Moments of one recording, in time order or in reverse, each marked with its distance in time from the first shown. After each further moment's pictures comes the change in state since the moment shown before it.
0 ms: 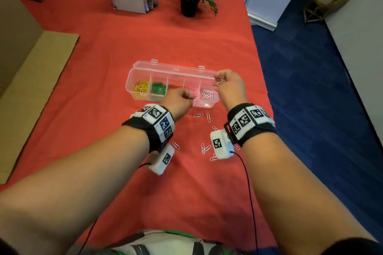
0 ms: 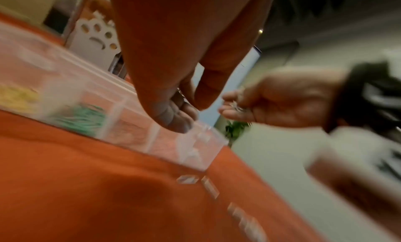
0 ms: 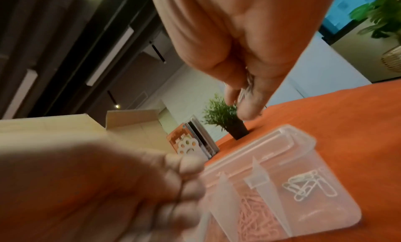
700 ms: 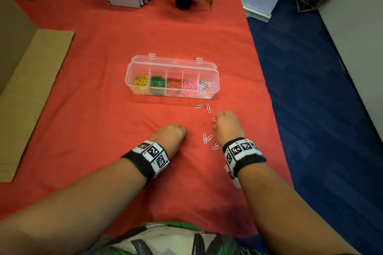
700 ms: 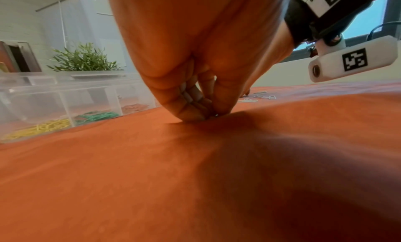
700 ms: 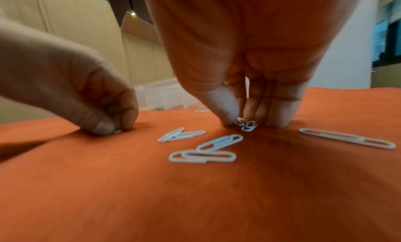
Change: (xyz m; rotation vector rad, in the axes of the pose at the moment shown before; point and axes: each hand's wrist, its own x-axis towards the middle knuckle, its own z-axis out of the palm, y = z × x) left_hand -0.057 -0.087 -0.003 1.117 -0.341 0.396; right_hand -0.078 0.094 0.026 -0.831 -0.171 -0.052
